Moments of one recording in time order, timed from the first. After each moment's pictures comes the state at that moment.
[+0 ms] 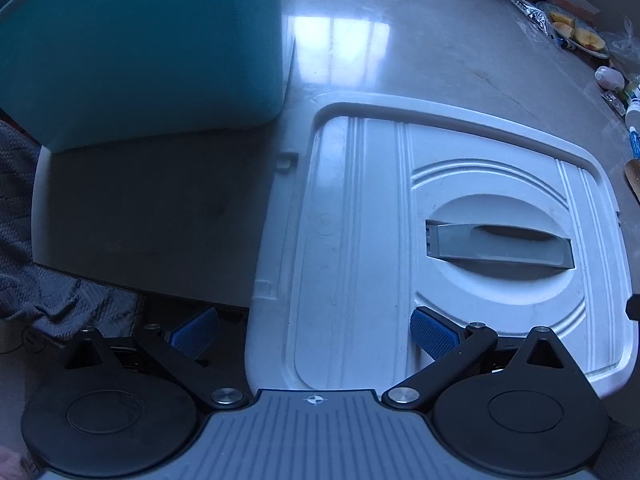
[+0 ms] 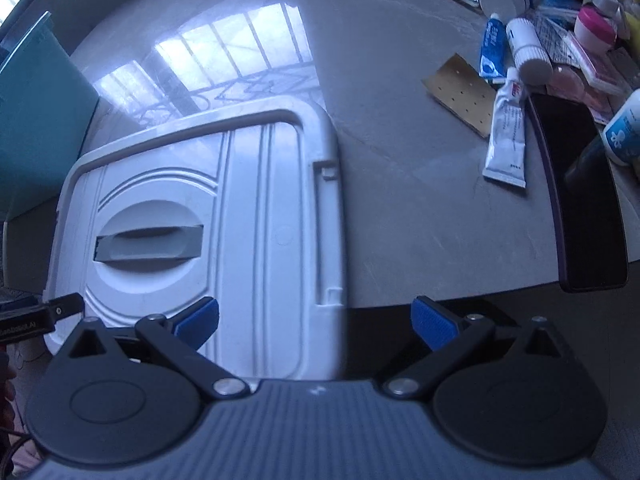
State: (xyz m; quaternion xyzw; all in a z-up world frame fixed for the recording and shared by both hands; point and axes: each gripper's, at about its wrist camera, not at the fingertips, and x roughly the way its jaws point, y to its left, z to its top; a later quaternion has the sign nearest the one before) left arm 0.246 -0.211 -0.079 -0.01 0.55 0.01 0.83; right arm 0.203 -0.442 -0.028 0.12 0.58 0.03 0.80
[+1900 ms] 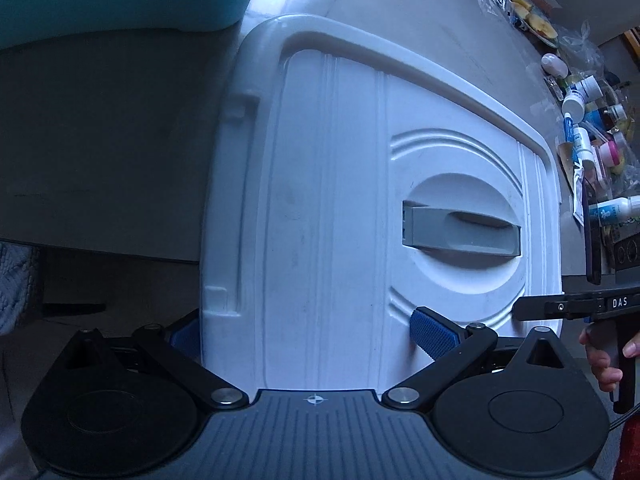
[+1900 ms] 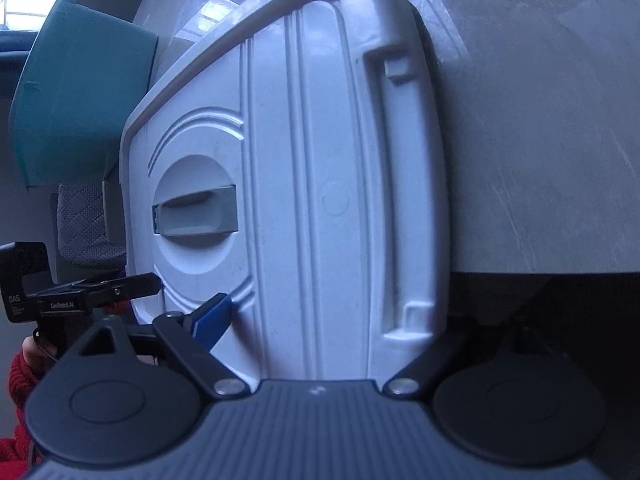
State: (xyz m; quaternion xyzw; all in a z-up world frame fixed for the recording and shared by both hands) left arm 0.283 -0.145 -0.118 -0.14 0.62 -0.16 0.76; right arm 0.214 -0.380 -0.078 0.28 0.65 0.21 0.68
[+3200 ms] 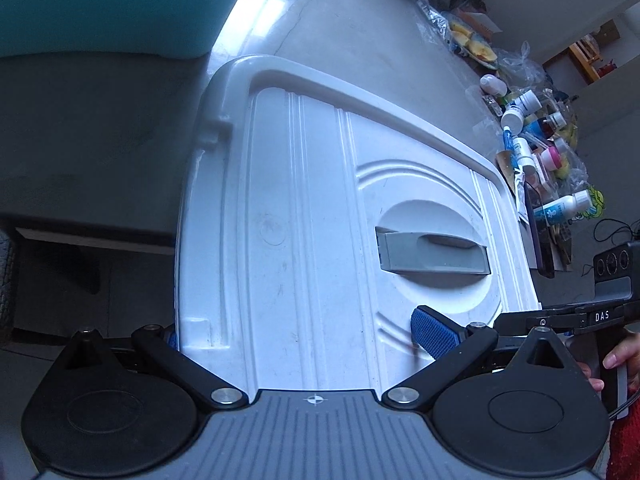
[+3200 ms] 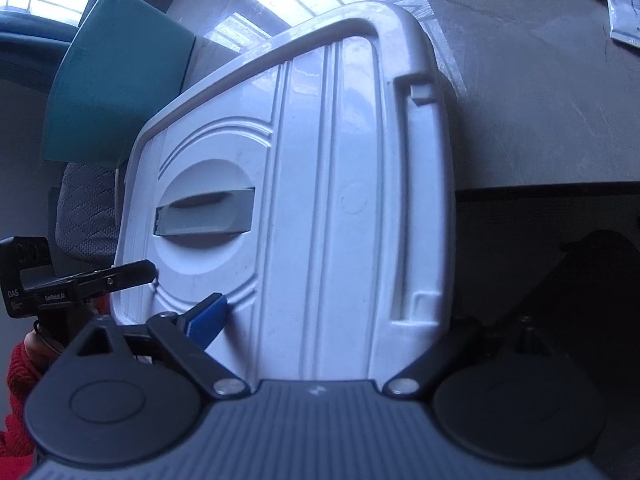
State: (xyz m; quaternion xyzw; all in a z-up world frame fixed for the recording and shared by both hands) left arm 0.208 -0.139 -0.083 -0.16 0.54 -0.20 0.80; right arm 0.154 -0.398 -0.036 0.25 0.60 0.21 0.73
